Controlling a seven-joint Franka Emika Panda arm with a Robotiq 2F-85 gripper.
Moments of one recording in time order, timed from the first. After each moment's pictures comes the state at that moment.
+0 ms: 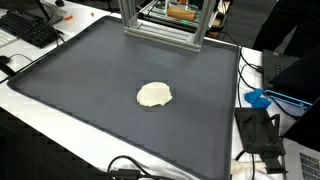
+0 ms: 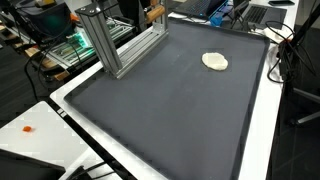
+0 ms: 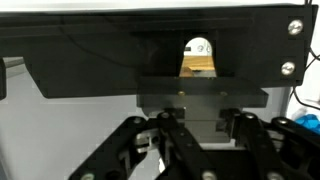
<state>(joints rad) 0.18 -0.55 0.16 -2.47 0.10 1.91 0.25</state>
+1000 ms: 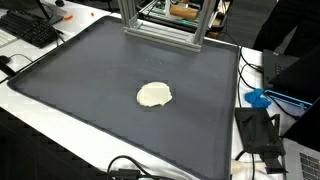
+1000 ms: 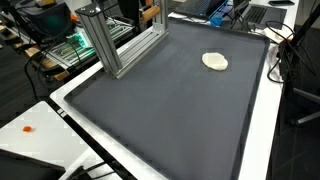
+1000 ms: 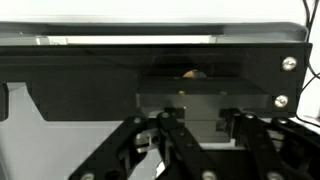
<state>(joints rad) 0.19 -0.64 0.19 -2.54 0.11 1.89 0.25</state>
